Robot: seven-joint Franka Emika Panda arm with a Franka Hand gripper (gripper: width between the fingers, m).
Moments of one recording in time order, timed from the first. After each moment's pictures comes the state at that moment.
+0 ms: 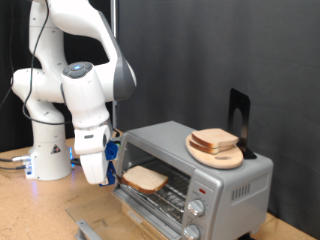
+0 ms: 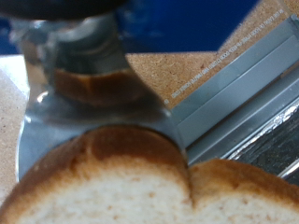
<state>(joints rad) -0.96 -0.12 0.88 -2.56 0.49 2.43 -0.60</state>
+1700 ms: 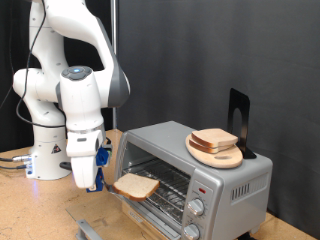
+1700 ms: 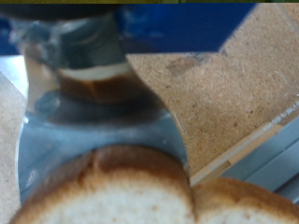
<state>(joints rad) -1.01 -0.10 0.91 -2.59 0.34 2.50 -0.54</state>
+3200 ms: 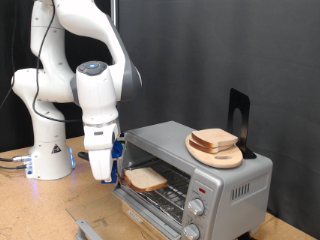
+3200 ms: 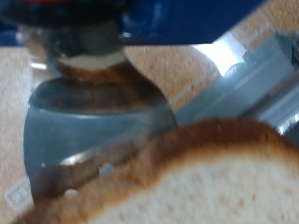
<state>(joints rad) -0.95 -0.15 0.93 -2.59 0.38 2.44 -0.49</state>
